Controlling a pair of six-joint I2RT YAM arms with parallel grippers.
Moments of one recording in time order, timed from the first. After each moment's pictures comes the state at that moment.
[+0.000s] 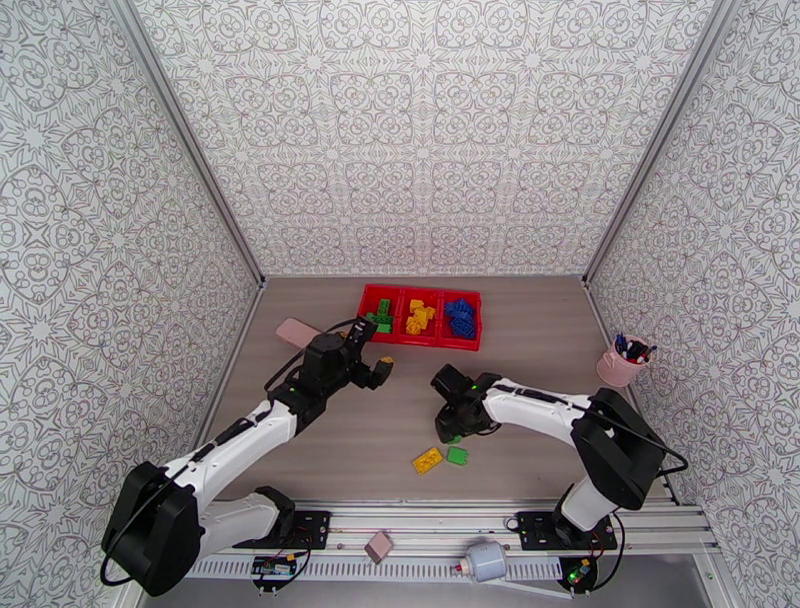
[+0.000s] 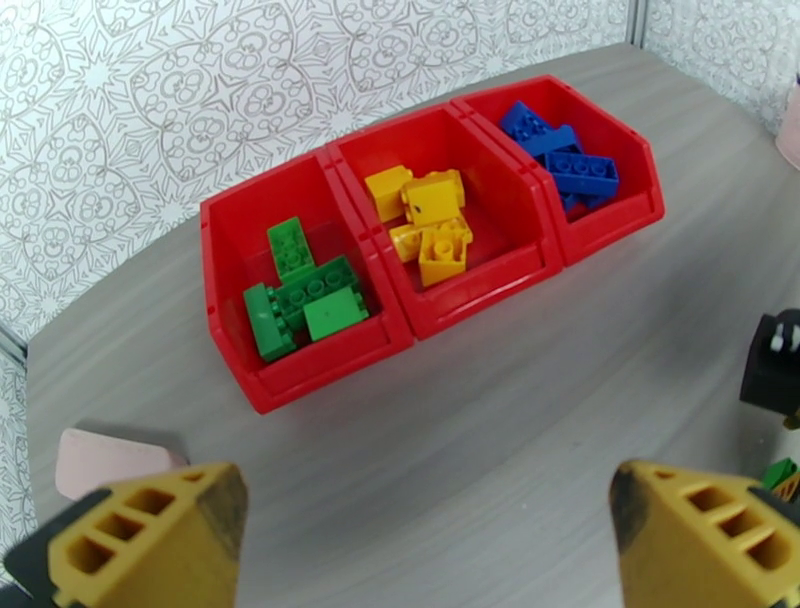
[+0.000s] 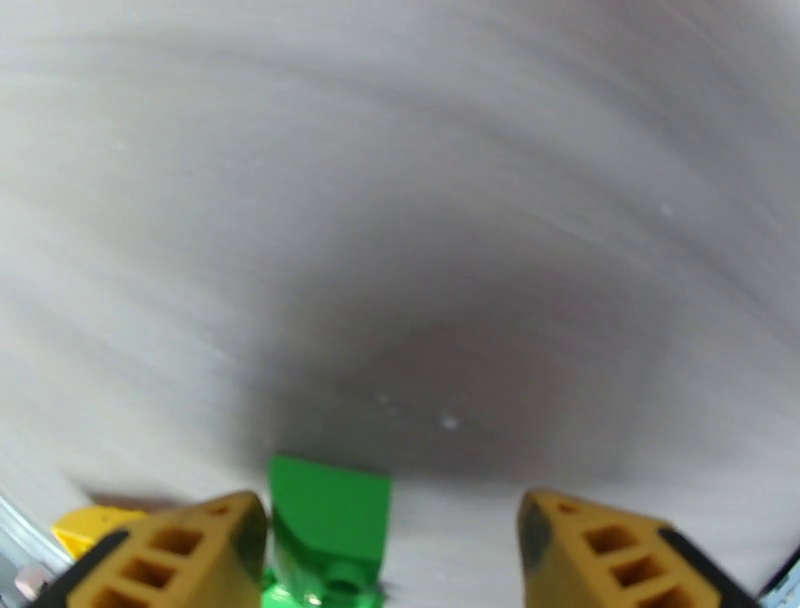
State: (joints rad) left arm -0.48 1.21 0.71 0.04 0.02 0.11; right arm 0.81 1.63 0.95 -0.70 0.04 0.48
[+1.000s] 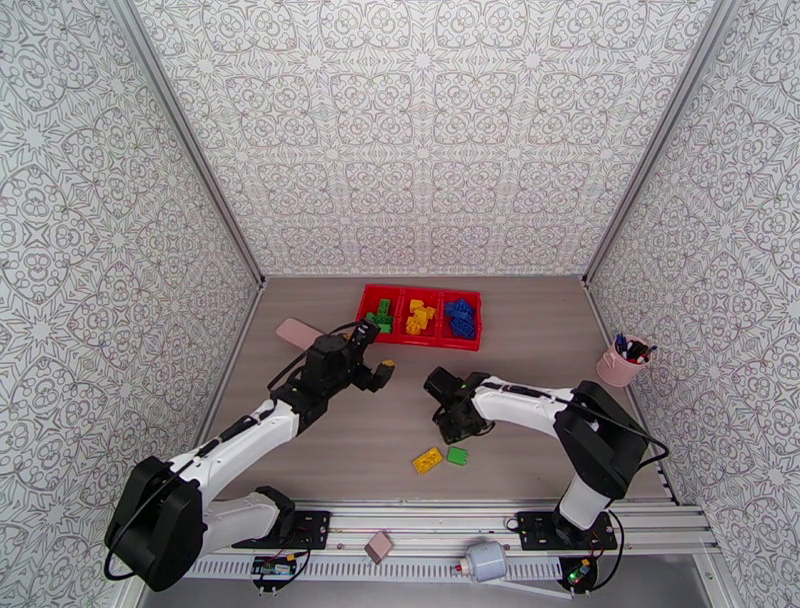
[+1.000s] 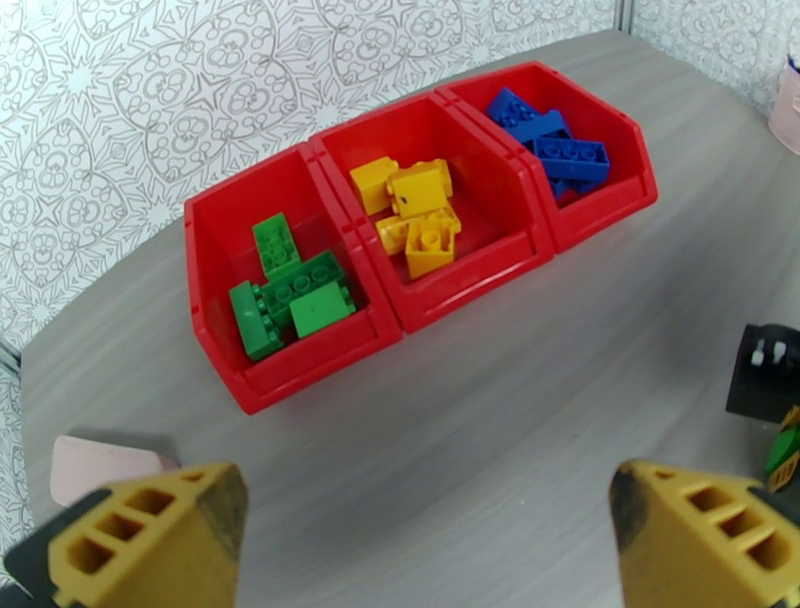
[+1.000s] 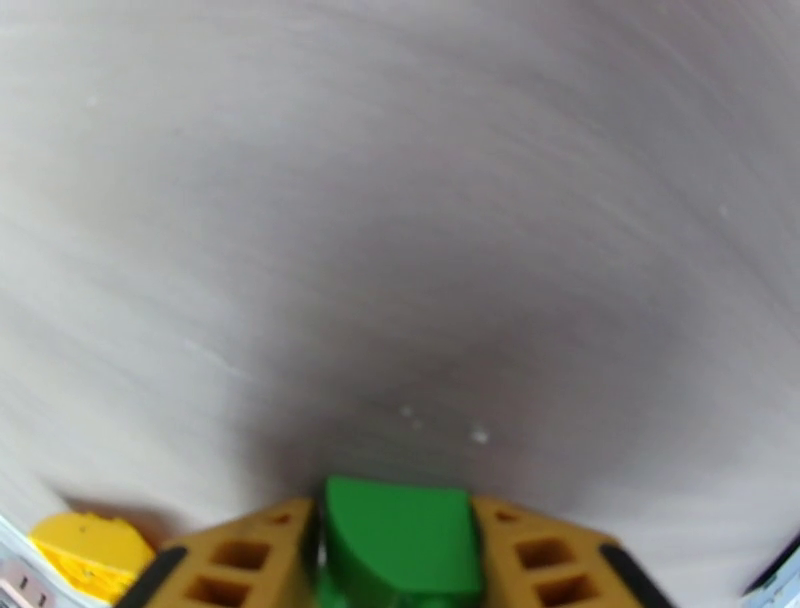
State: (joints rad) left arm -0.48 1.22 0.69 0.05 0.03 0.13; right arm 0.84 1.71 1.00 -0.75 0.04 0.46
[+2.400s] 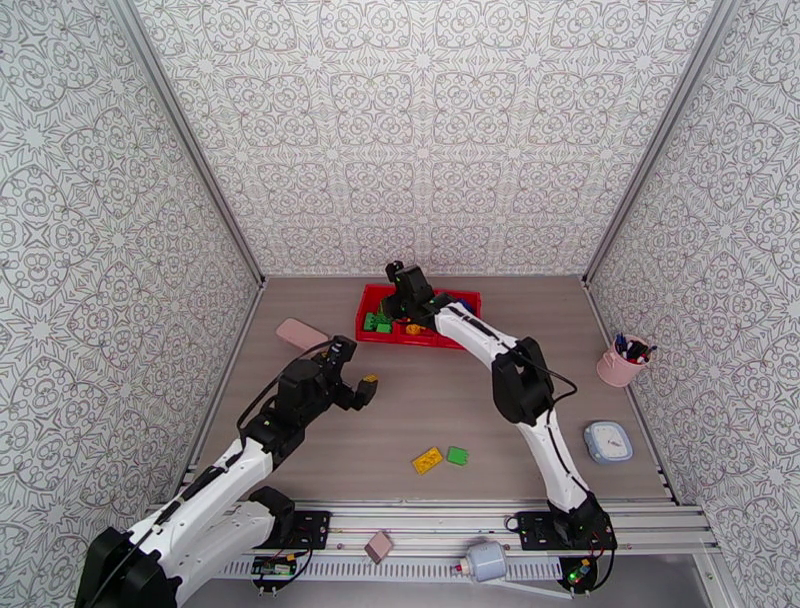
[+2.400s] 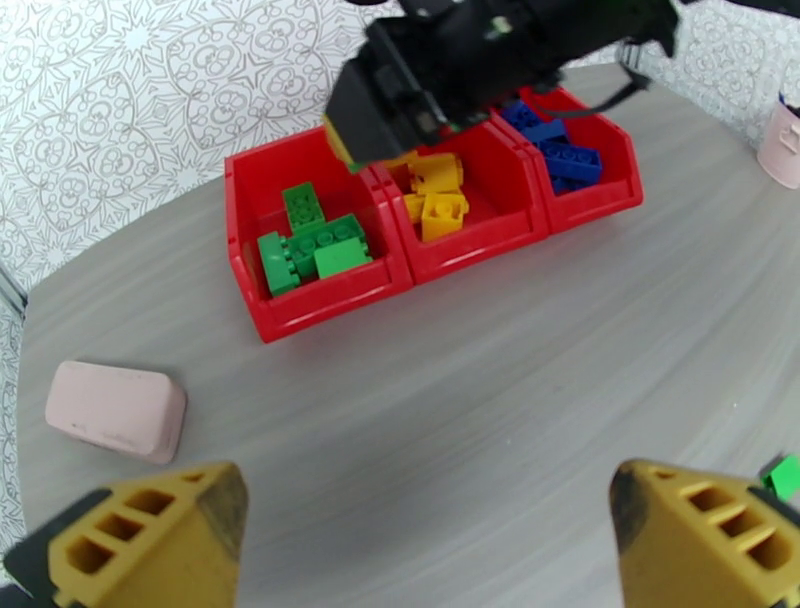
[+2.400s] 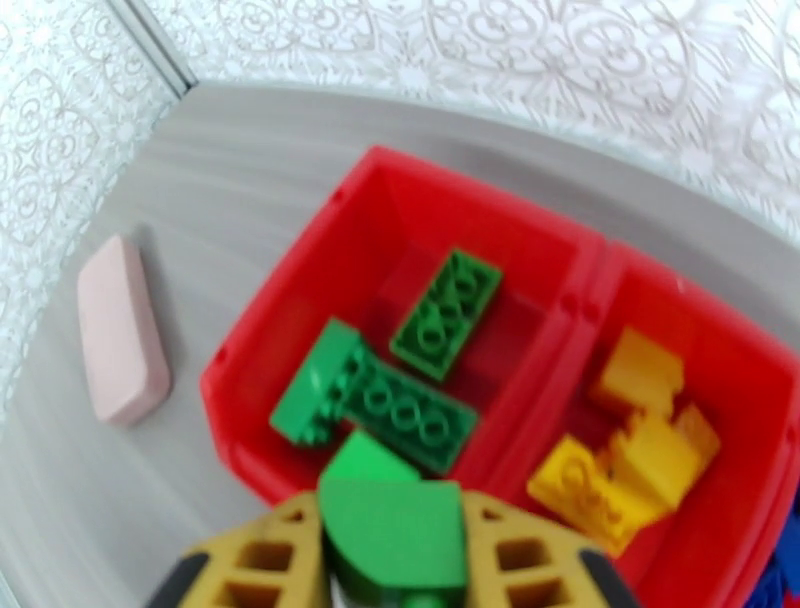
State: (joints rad) left arm -0.44 0.92 0.51 -0.02 0.06 0.05; right arm 0.64 2.43 2.21 -0.40 -0.03 0.27
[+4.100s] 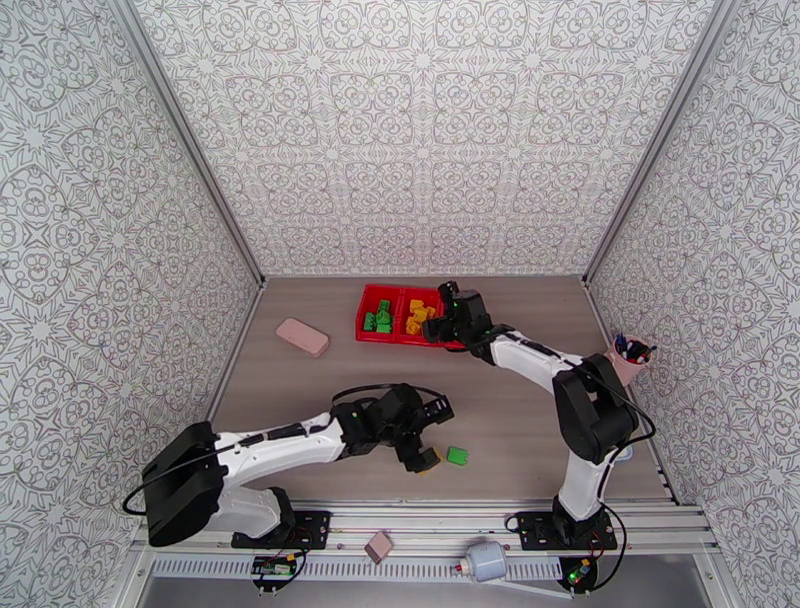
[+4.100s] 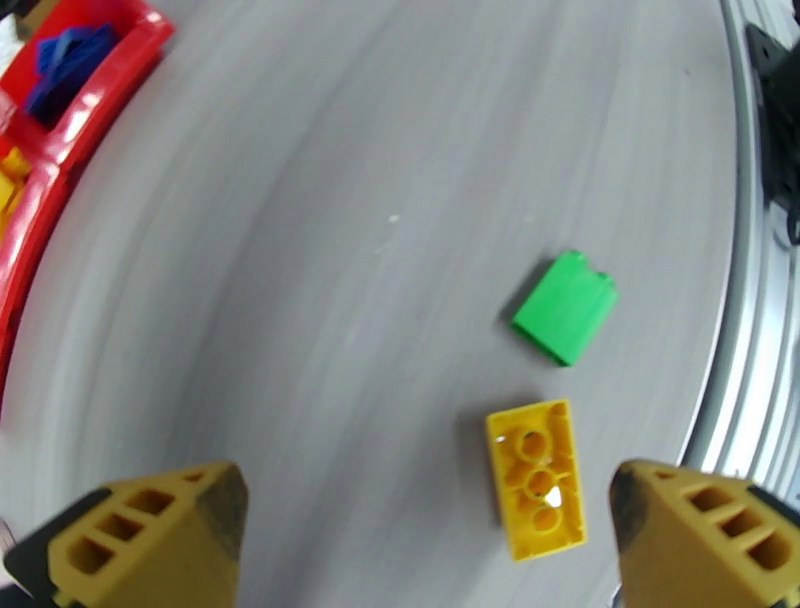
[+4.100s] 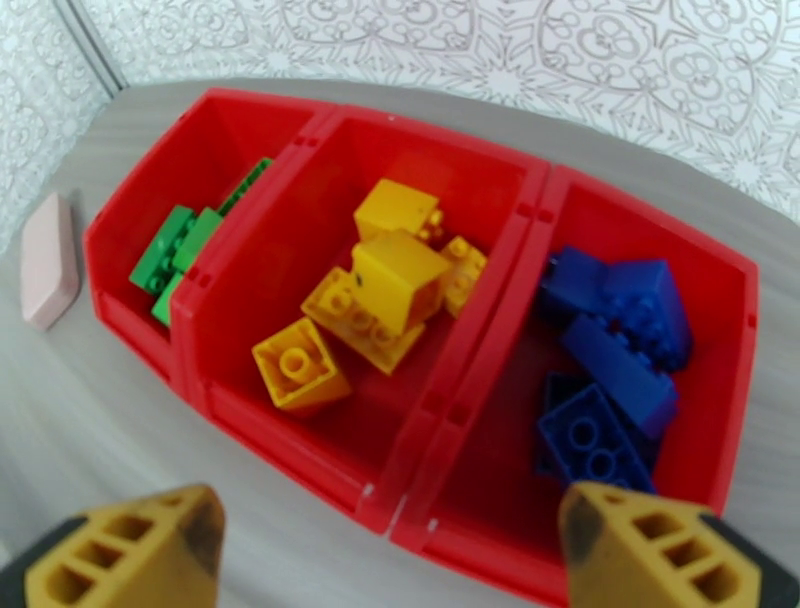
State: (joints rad) left arm -1.03 1.45 0.84 -0.34 0.11 0.16; right arm 0.49 1.85 1.27 -0.05 0.00 0.19
